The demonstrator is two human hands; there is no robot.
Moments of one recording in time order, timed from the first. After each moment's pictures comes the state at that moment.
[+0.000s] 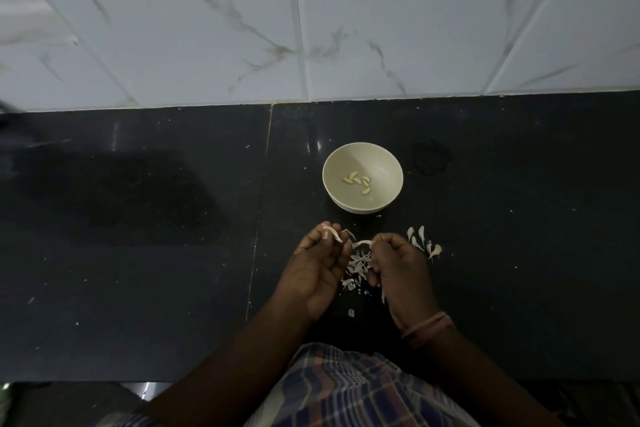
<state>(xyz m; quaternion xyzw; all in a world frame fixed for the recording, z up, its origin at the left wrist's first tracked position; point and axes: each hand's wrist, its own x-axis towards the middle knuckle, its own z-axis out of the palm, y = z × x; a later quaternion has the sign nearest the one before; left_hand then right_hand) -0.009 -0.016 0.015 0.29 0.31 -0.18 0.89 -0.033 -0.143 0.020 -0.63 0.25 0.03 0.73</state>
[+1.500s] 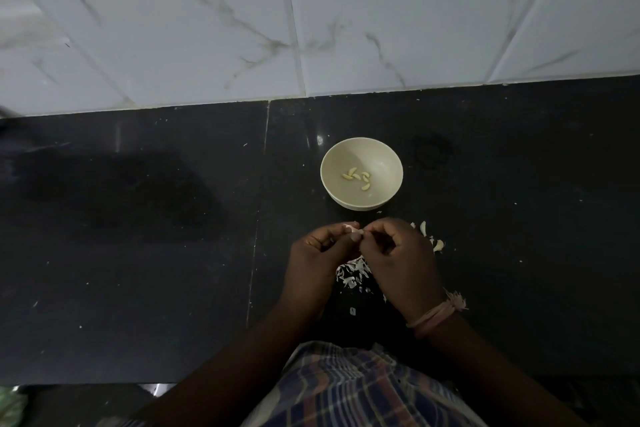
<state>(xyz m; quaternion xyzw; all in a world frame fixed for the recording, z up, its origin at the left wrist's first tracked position) -0.017 -0.023 0.017 0.59 0.14 -0.13 0.79 -0.022 -0.160 0.015 -0.87 0.04 -0.09 0.48</state>
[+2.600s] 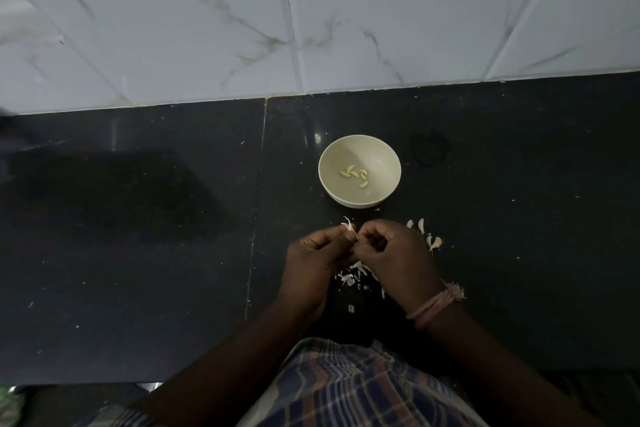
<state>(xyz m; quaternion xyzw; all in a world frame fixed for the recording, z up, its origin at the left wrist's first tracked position) -0.017 -0.022 0.013 0.51 0.17 -0.16 0.83 -0.017 -0.164 0.019 -0.87 0.01 0.00 0.50</state>
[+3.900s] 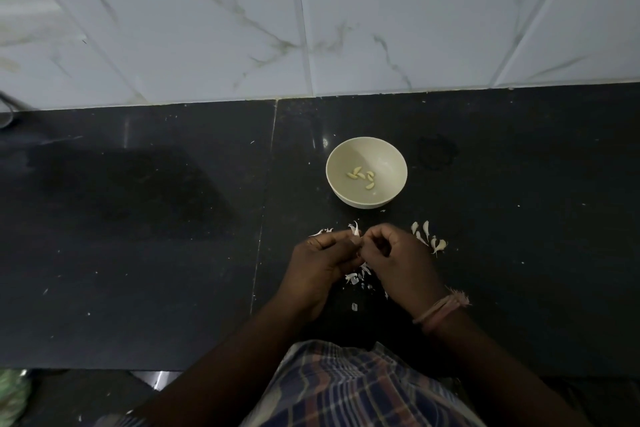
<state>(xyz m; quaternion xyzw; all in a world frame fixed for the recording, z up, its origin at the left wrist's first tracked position) -0.021 -0.016 0.024 0.51 0.18 -0.22 0.81 -0.025 -0.164 0.016 -0.86 0.05 0.05 0.51</state>
